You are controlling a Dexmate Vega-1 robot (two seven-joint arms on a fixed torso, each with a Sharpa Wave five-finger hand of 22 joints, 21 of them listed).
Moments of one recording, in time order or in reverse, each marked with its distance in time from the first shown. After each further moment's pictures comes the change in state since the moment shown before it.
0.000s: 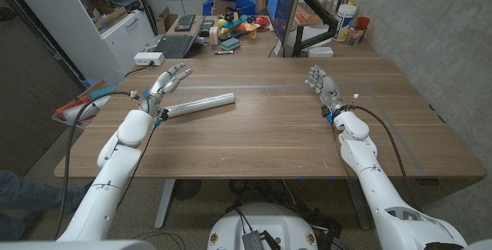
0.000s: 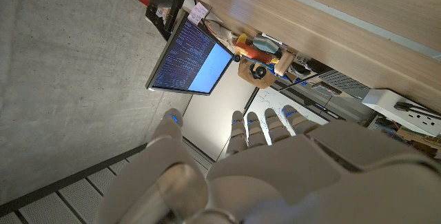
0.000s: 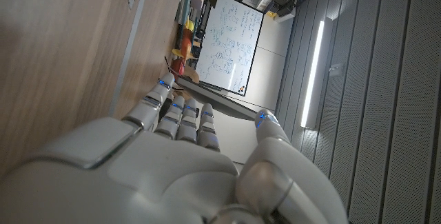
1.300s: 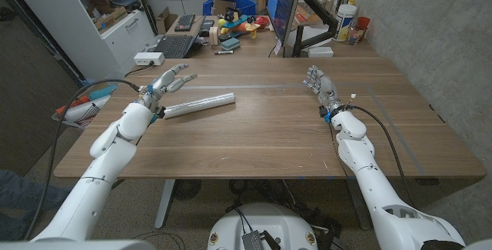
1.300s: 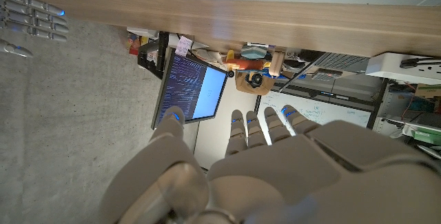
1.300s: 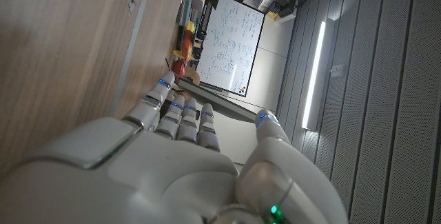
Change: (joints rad) left arm -0.011 0.115 0.063 -0.052 0.197 0.072 0.023; left_hand 0.025 0.009 0.011 -0.011 -0.015 0.014 -0.003 0.000 0.000 0.011 -0.011 0.000 0.005 0.015 -0.015 0.000 0.000 0.004 0.005 -0.007 0.000; right arm 0.011 0.010 -0.007 0.018 -0.011 0.007 -0.012; right_hand 0.000 0.000 -0.003 -0.003 0.000 0.000 0.000 0.000 0.000 0.009 -0.002 0.000 0.005 0.007 -0.007 0.008 -0.005 0.011 0.000 0.000 0.000
